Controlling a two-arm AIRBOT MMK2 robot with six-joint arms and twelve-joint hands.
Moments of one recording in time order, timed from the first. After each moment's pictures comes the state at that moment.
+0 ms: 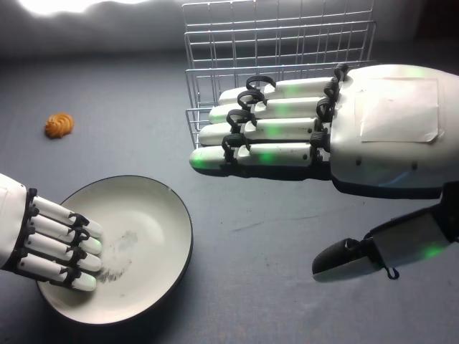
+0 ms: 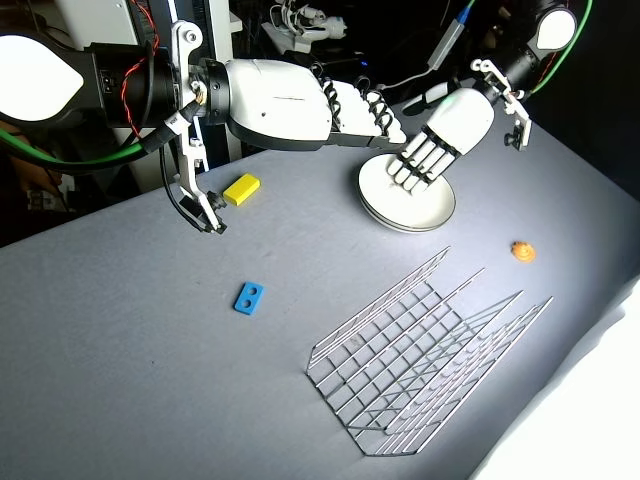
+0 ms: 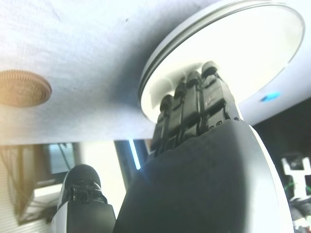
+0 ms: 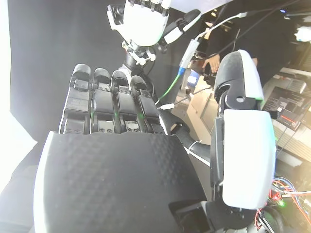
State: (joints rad) left arm 0.82 -0.91 1.51 1.73 -1.16 -0.02; right arm -0.50 -0.83 0.78 -0.82 0.53 -0.36
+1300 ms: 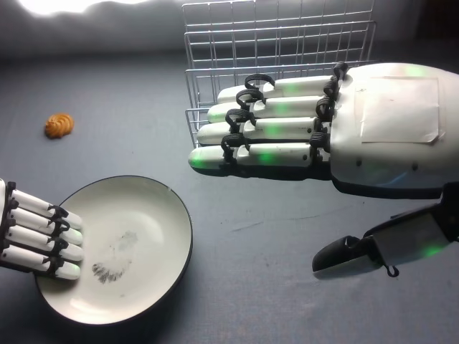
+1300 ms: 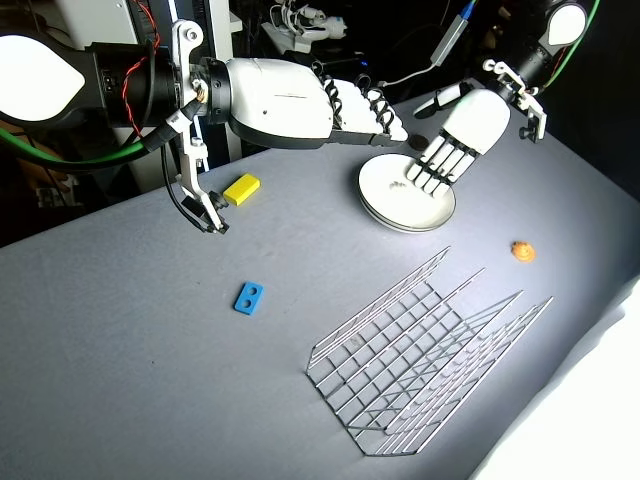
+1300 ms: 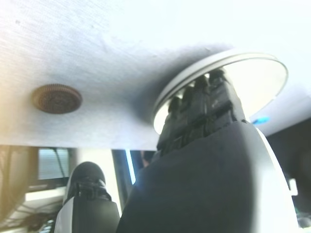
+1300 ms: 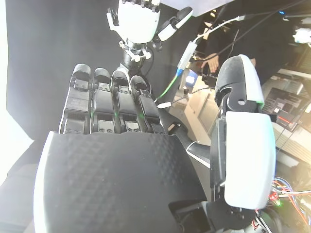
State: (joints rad) left arm 0.86 -0.91 1.55 1.74 -1.13 -0.07; right arm -0.50 -0.83 0.78 -0.82 0.52 -0.39
